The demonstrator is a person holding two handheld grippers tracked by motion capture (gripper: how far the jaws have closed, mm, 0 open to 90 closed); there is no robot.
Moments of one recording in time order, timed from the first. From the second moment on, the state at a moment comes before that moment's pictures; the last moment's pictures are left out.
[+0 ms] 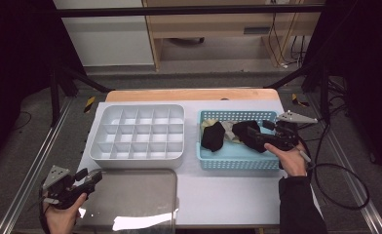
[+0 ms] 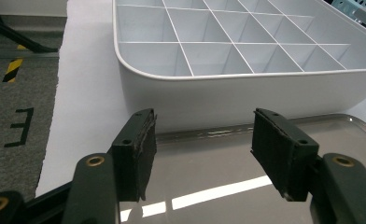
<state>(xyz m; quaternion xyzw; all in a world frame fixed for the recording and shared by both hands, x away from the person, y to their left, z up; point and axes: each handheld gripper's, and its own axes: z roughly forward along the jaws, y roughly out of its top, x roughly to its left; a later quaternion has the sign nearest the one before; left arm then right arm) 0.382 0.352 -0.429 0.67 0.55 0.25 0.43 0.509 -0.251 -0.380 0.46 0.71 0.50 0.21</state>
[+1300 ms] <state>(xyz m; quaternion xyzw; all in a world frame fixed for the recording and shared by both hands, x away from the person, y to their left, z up) 0.384 0.356 -0.436 0.67 0.56 0.25 0.43 0.577 -0.257 -0.416 0.48 0.74 0.43 0.18</state>
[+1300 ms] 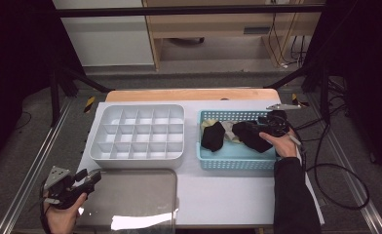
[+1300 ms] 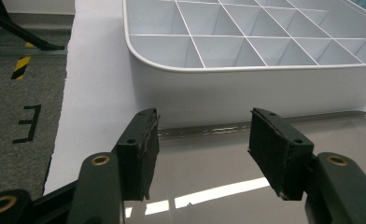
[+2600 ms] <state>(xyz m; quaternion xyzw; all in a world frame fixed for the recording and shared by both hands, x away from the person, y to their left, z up) 0.382 0.356 -0.437 0.67 0.56 0.25 0.43 0.521 -0.247 -0.351 0.40 0.74 0.51 0.17</state>
